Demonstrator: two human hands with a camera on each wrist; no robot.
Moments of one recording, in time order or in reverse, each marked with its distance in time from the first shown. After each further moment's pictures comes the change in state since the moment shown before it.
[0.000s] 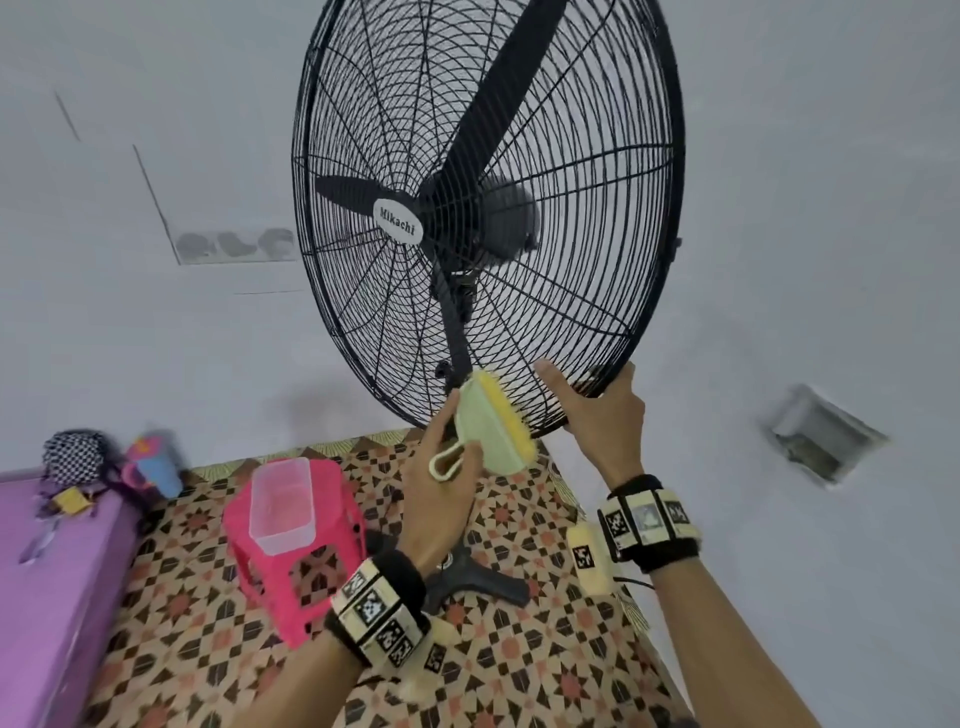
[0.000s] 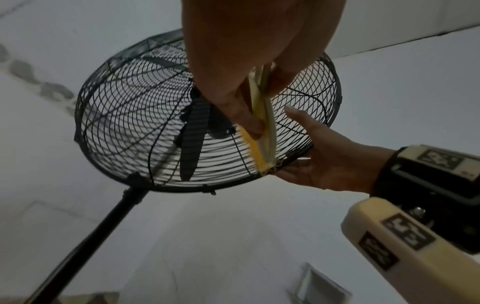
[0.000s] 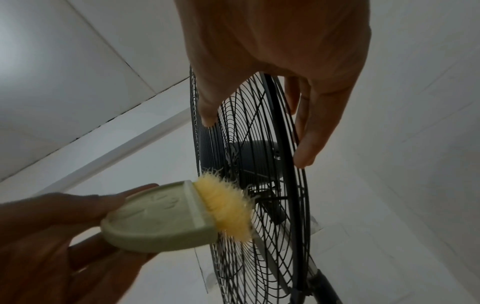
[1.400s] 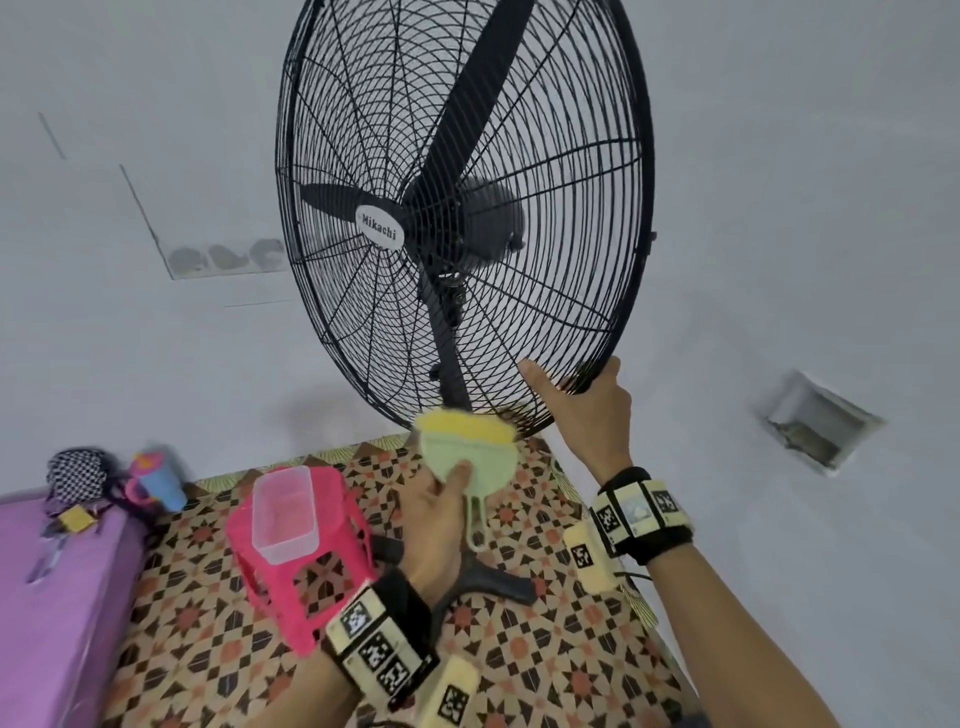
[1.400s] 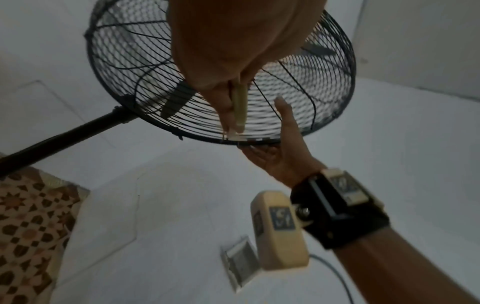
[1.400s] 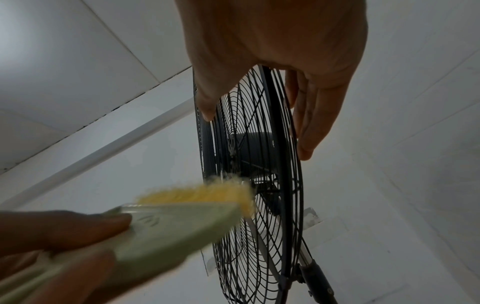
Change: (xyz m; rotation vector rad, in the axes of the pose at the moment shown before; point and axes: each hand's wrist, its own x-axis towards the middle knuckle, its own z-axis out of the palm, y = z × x) left_hand -0.017 0.002 0.016 -0.443 0.115 -0.384; right_hand 0.002 -0.002 -0.002 -0.037 -0.024 -0.029
